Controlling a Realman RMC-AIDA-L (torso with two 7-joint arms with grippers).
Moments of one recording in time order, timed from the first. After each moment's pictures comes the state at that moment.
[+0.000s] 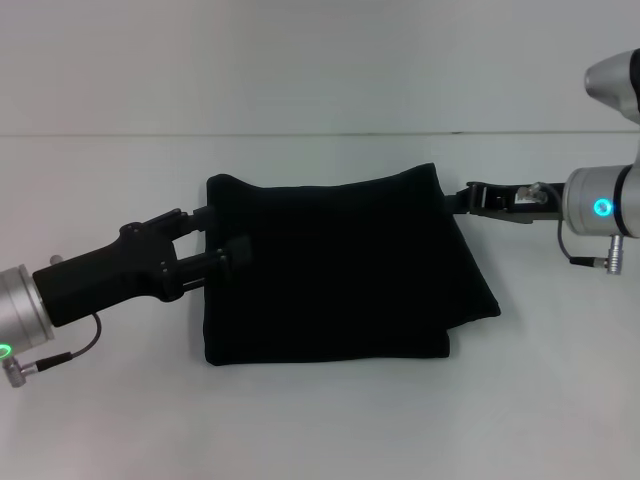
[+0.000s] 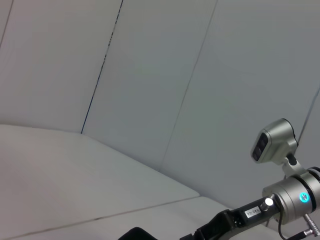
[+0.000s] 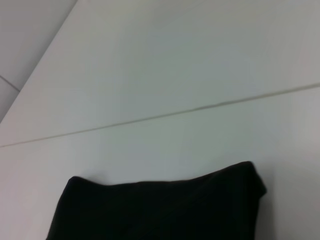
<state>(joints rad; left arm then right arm) -0.53 -2.06 0.40 0.43 1.95 1.58 -1.25 0.87 2.02 -0.77 -0.37 -2.16 -0.87 2.24</state>
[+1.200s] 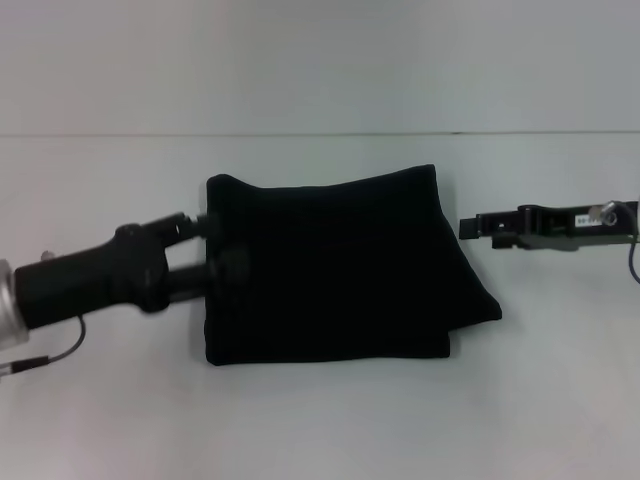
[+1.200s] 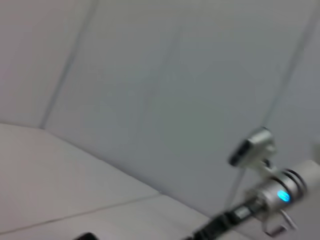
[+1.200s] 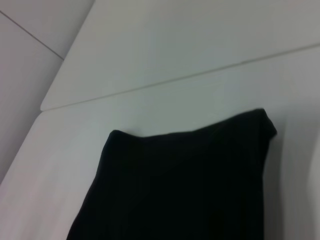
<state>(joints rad) -0.53 -2.01 0.45 0.46 1.96 1.72 -1.32 0.76 1.94 -0.77 -0.47 -2.16 -1.21 2.29</state>
